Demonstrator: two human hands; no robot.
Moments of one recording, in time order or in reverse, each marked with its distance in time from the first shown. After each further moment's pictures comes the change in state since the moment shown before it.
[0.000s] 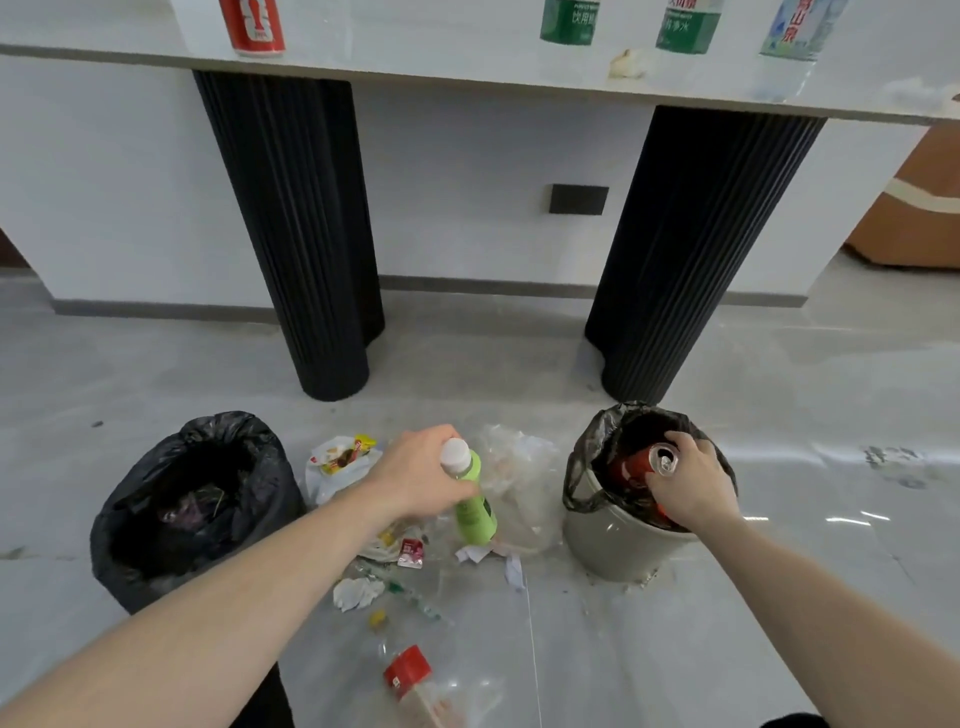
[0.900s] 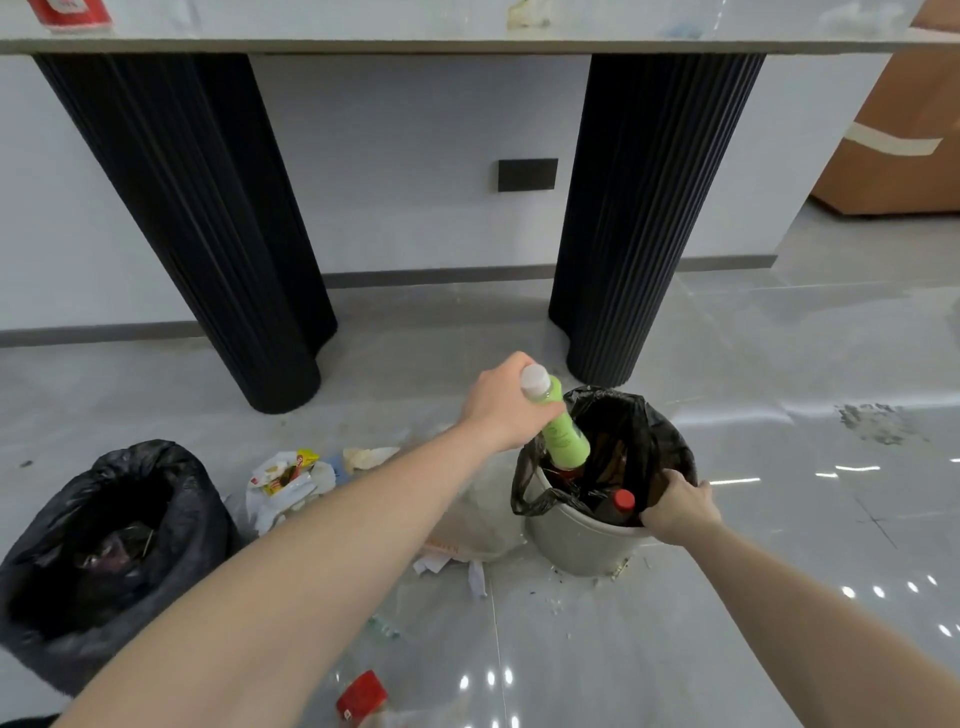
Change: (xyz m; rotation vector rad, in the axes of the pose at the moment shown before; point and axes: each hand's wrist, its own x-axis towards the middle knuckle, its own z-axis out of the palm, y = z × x) left_hand 0.128 0.141 0.096 -0.221 0.094 0.118; right_hand 0.033 0.082 0.019 -0.066 -0.319 0.303
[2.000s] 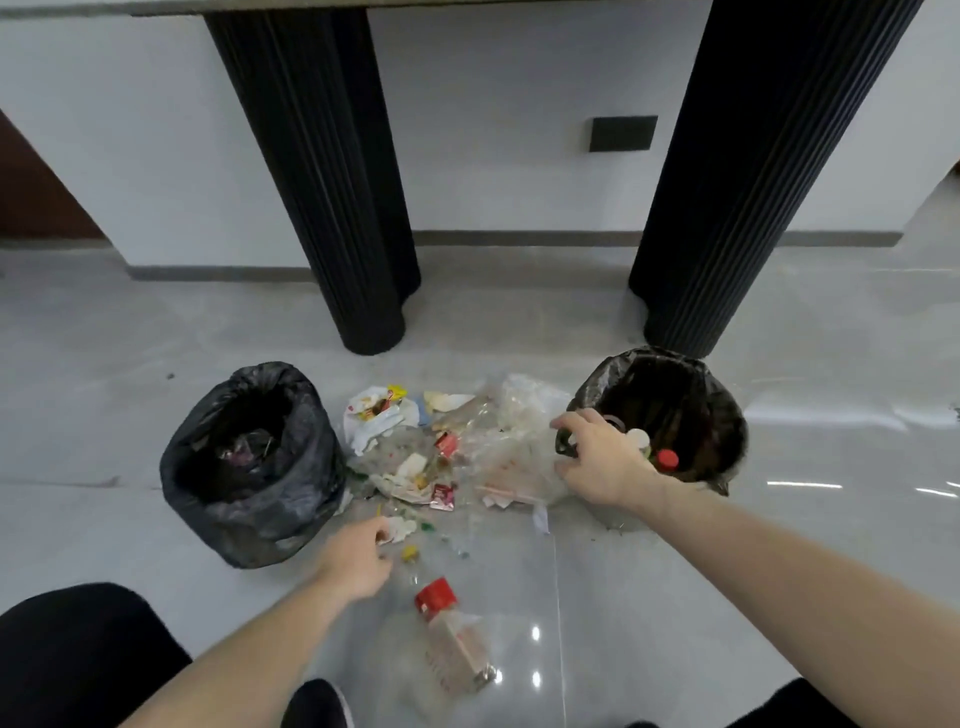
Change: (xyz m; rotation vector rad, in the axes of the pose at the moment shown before) left_hand -0.246 -0.266 -0.068 0.566 -0.213 -0.528; right_hand -0.129 -0.129 0.041 -0.164 -0.089 -0.780
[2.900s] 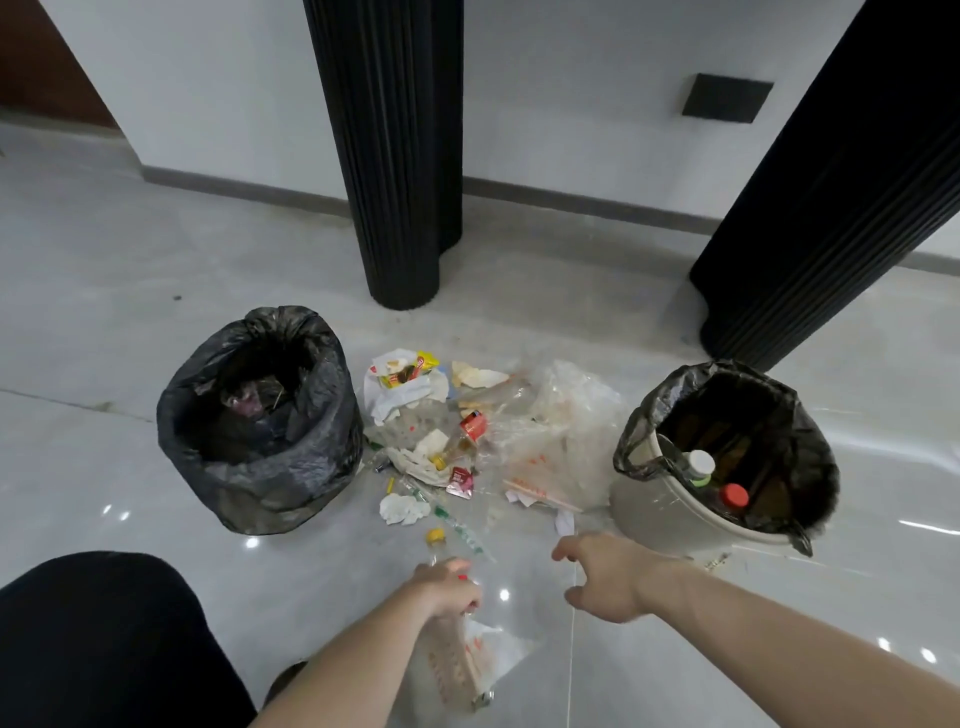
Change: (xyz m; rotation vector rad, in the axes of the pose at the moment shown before) left_hand 0.058 0.037 0.123 -0.529 -0.542 -0.268; right_hand 0.020 -0.004 0.098 -0.310 -0.644 -0.022
